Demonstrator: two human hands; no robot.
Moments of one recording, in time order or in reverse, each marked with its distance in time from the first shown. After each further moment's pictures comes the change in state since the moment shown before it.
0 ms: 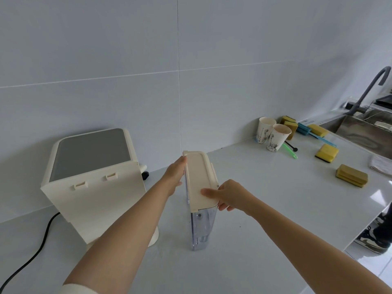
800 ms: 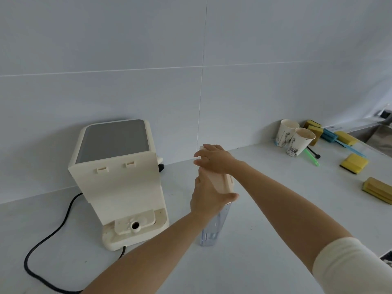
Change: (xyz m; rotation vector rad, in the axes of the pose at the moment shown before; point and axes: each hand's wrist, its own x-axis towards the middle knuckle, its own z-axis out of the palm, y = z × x) left_hand -0.067 -0.026 0.057 0.382 0.283 0.190; right_hand 0.079 -0.064 0.001 -0.650 0.061 -0.461
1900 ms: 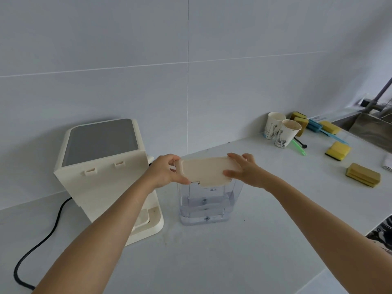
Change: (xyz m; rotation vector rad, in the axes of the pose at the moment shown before) left_hand 0.053 -0.025 -0.090 0.041 -0.255 0.066; right_hand -0.082 0.069 0.011 0.470 0.048 0.260
